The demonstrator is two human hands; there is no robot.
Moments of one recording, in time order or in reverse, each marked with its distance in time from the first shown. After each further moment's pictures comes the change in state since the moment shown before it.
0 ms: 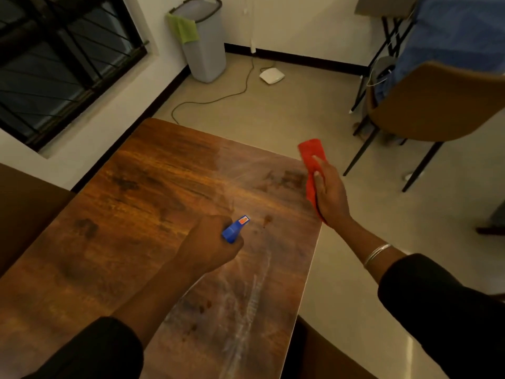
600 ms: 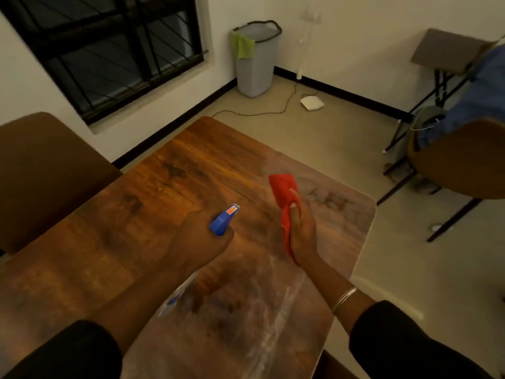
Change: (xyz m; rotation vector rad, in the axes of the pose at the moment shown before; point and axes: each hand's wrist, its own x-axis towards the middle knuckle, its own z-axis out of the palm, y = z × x) left_hand -0.054 -0.075 -0.057 -0.104 0.306 -0.158; right_hand -0.070 -0.105 0.138 0.393 -0.087 -0.099
